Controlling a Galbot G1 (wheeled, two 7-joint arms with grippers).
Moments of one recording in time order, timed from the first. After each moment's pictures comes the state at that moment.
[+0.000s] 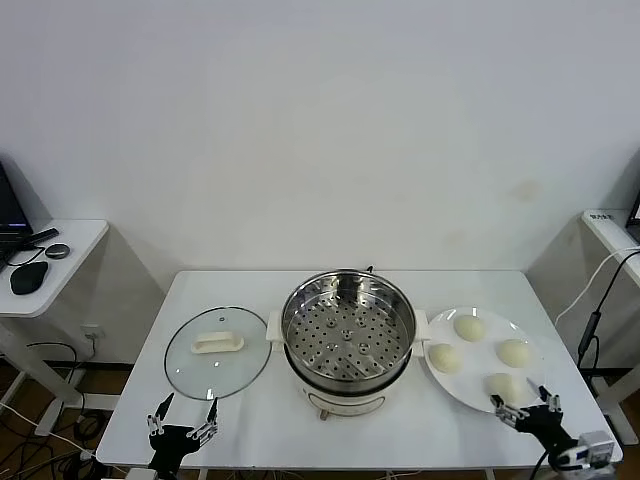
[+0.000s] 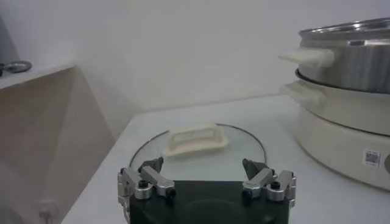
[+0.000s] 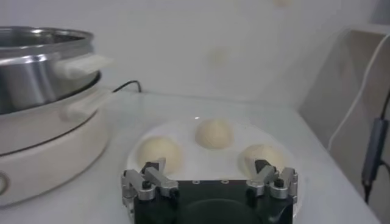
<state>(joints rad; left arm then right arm) 1.72 -1.37 -0.65 -1.99 -0.08 0.06 0.03 -1.58 1.19 0.96 1.88 0.30 -0.26 -0.37</state>
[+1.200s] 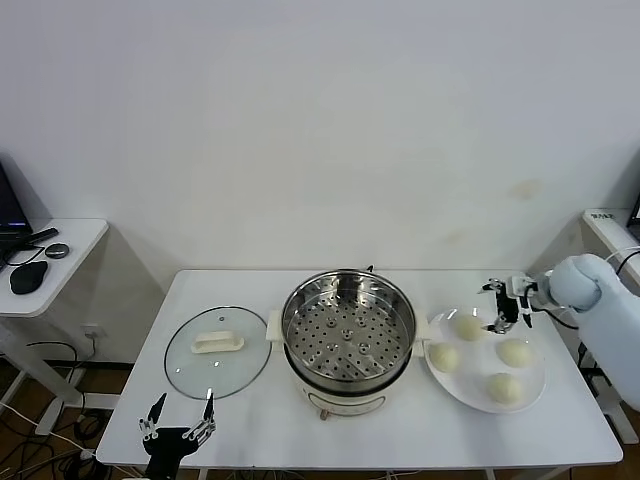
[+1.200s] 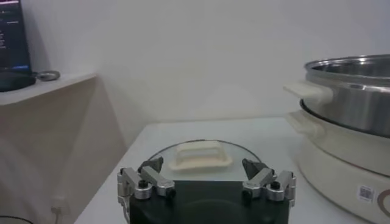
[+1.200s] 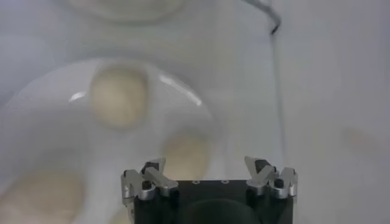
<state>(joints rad) 1.78 -1.47 -0.66 -2.09 -0.08 0.07 0.00 -0.30 0.72 -0.16 1.12 -0.39 0.00 -1.10</state>
